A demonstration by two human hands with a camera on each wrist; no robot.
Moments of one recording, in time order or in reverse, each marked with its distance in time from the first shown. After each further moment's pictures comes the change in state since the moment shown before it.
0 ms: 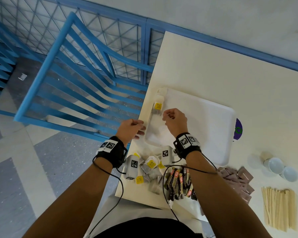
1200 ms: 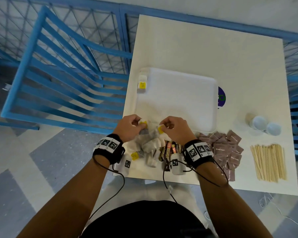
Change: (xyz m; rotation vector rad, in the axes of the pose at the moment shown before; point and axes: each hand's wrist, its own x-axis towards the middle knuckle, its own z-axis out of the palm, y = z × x) left_hand -0.046 -0.051 0.031 0.563 -0.083 0.341; right_hand -0.123 0.066 -0.059 -0.183 -0.199 -0.151
